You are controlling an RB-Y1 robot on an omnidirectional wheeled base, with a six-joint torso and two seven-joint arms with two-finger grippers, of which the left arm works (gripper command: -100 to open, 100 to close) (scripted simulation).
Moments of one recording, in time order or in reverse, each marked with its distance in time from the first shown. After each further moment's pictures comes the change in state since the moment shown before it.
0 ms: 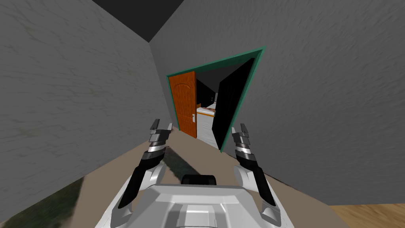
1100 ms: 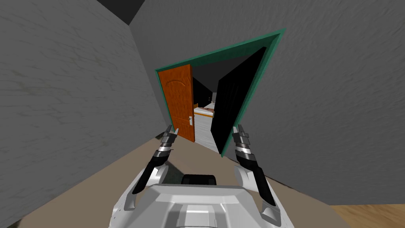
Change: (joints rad) arm -0.063 0.164 -0.051 0.242 0.070 -0.031 0.050
